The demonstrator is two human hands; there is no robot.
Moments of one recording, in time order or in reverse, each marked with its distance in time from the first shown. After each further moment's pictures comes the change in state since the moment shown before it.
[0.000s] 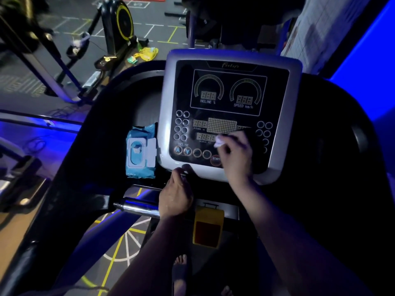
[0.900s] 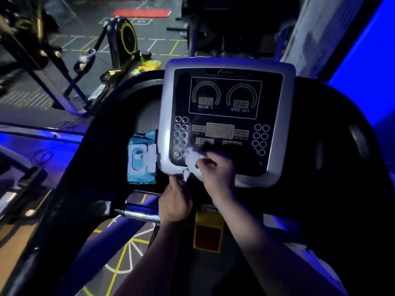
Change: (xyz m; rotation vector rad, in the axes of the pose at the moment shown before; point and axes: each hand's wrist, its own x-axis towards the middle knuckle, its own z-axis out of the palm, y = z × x) left_hand -0.004 -0.002 0.003 -0.018 0.121 0.058; right_hand -0.035 -0.063 -0.003 0.441 -0.089 0.374
